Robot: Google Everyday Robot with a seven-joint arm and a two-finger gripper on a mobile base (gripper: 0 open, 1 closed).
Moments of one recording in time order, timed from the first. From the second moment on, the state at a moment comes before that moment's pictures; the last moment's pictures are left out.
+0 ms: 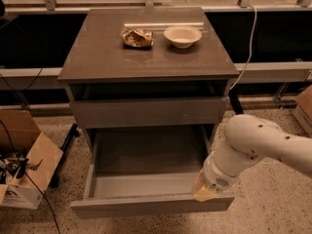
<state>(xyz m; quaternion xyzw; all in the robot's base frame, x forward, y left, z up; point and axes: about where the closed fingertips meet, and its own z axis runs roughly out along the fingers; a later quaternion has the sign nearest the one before) 0.400 -0.138 0.609 -0.60 0.78 0.19 0.07</state>
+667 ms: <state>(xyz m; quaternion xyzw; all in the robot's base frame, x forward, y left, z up) 0.399 -0.123 0.525 -0.61 0.77 0.19 0.06</state>
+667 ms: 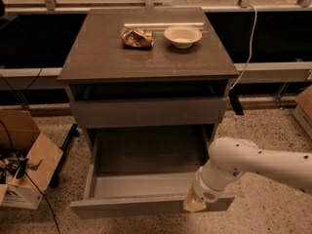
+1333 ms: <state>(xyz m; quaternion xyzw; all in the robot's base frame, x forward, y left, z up) 0.406 -0.131 0.426 -0.55 0.79 0.25 0.03</state>
